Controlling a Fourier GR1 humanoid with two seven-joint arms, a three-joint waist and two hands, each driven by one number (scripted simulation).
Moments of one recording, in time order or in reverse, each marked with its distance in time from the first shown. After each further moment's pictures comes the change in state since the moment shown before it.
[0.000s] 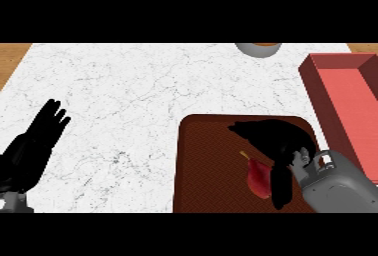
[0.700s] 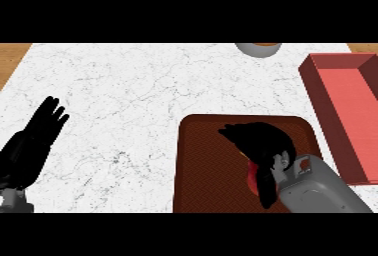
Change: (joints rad) left arm -0.022 -0.028 0.043 0.006 -0.028 -0.037 0.020; right arm 0.032 0.139 -0.016 0.032 0.193 0.075 -0.037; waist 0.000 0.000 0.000
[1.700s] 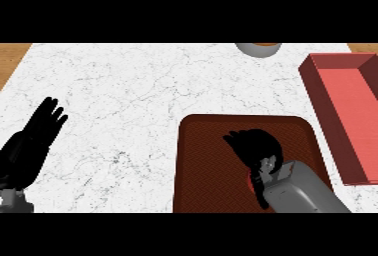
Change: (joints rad) left arm -0.004 -0.035 0.045 0.001 -0.035 -0.046 0.011; right arm 0.069 0.086 -0.001 0.105 0.257 0.062 -0.064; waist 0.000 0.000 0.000
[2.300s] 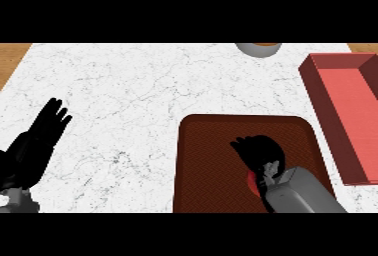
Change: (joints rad) left arm -0.005 -0.034 0.009 0.019 -0.034 -0.017 -0.014; right arm 0.063 -0.011 -0.001 0.049 0.137 0.000 -0.107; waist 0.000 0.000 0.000
